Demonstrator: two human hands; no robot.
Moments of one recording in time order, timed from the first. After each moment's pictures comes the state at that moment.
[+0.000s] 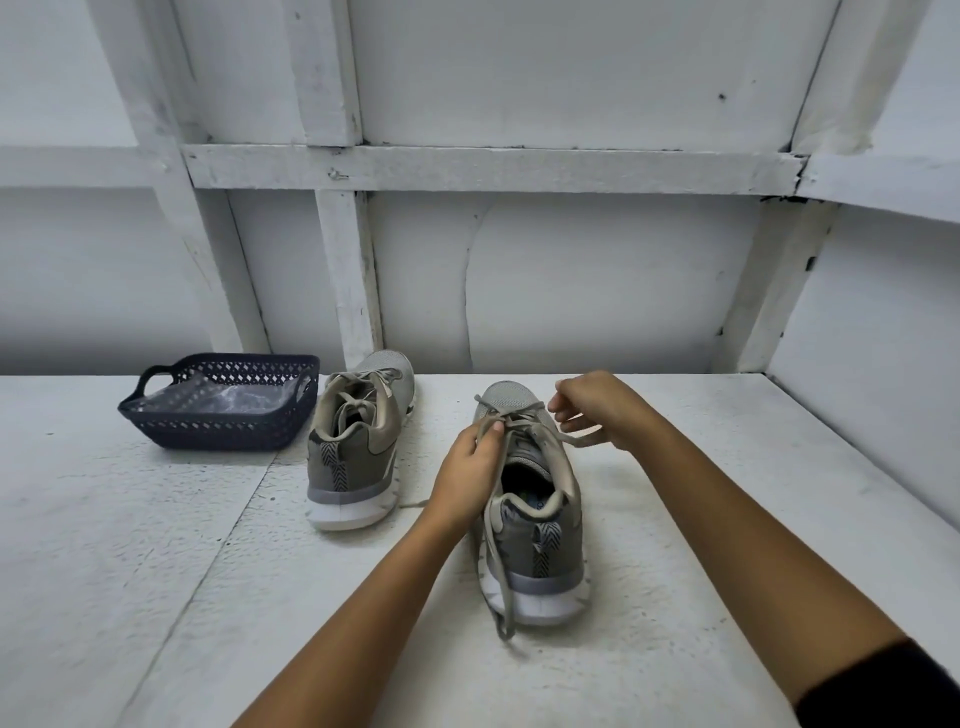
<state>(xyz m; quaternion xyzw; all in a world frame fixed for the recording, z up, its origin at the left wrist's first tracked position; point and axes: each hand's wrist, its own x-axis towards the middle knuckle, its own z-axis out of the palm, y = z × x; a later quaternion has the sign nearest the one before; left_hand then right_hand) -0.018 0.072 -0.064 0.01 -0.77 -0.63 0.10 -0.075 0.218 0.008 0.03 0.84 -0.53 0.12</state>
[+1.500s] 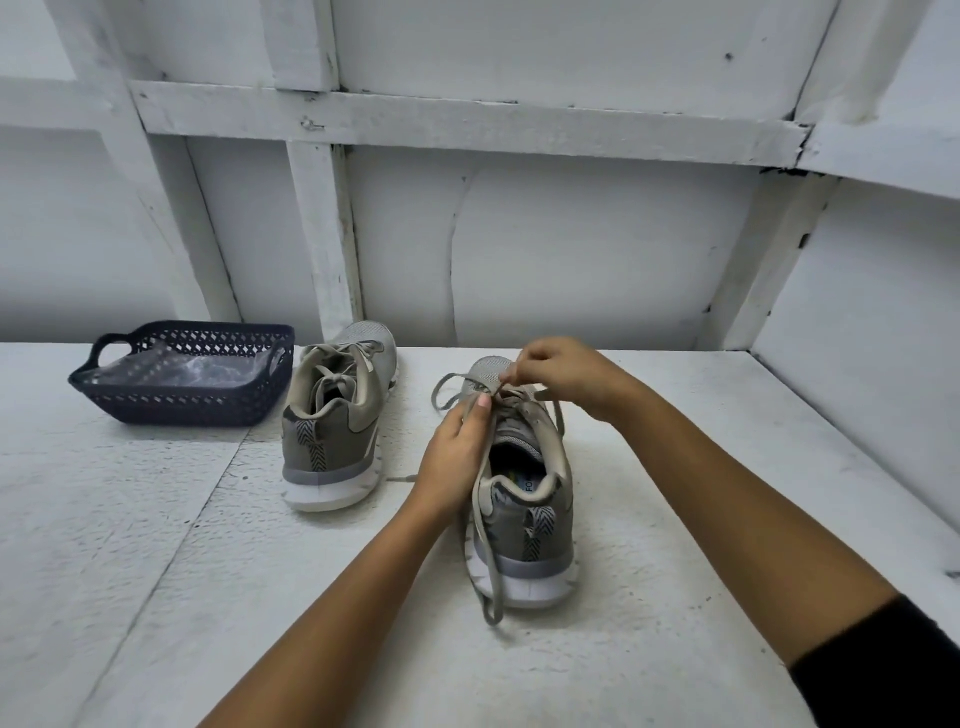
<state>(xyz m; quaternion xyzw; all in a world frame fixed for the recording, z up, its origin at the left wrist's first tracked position) -0.011 0.071 -0.064 -0.02 -0.74 -0.66 0.09 -0.077 0.201 0.010 -0.14 0.87 -0.45 0.10</state>
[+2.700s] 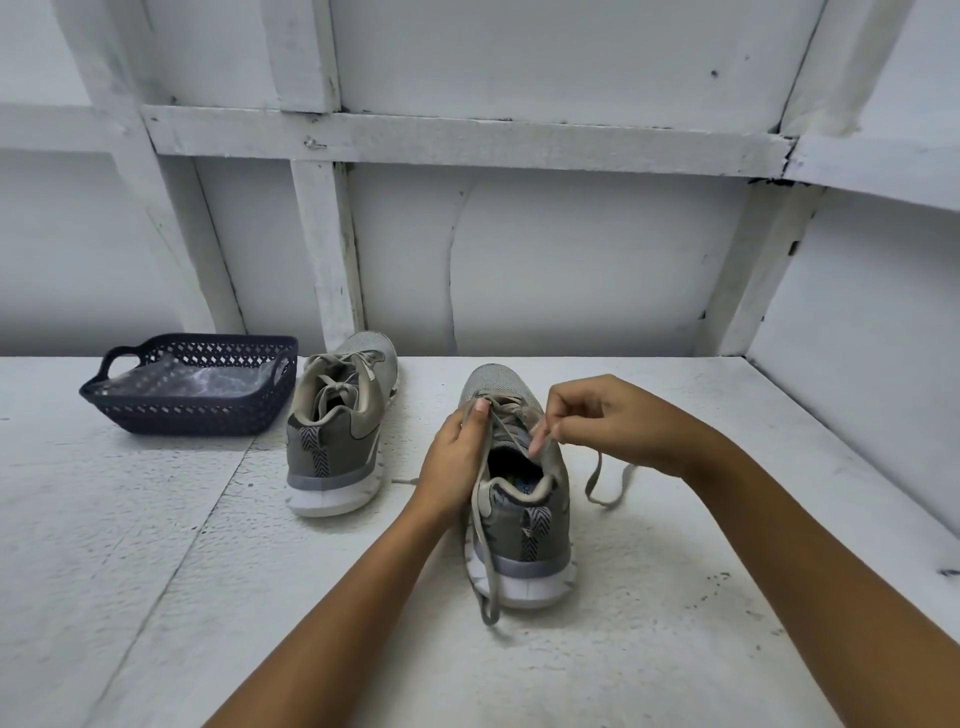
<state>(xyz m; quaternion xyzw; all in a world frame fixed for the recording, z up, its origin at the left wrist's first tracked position) -0.011 0.072 -0.064 -0.03 -0.74 -0.66 0.11 -0.006 0.241 0.027 -0.29 0.85 -0.43 0.12</state>
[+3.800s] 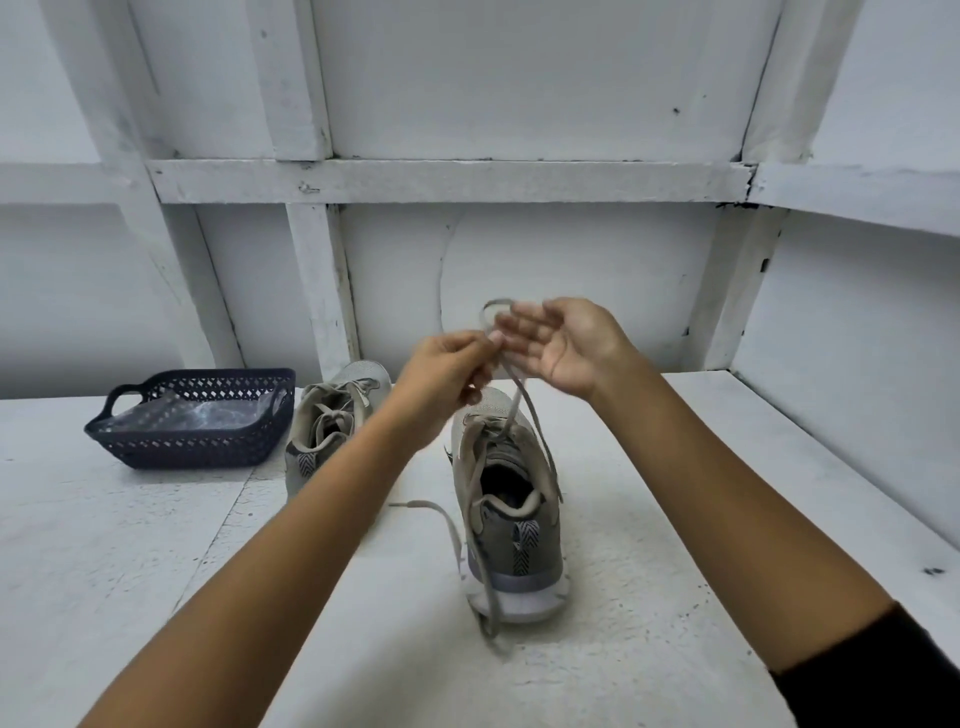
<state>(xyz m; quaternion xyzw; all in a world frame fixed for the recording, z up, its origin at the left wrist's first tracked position) -0.020 0.063 0.042 -0.12 -0.67 -0.73 0.03 -0.049 0.198 0.078 0.01 0.49 -0.85 0.16</state>
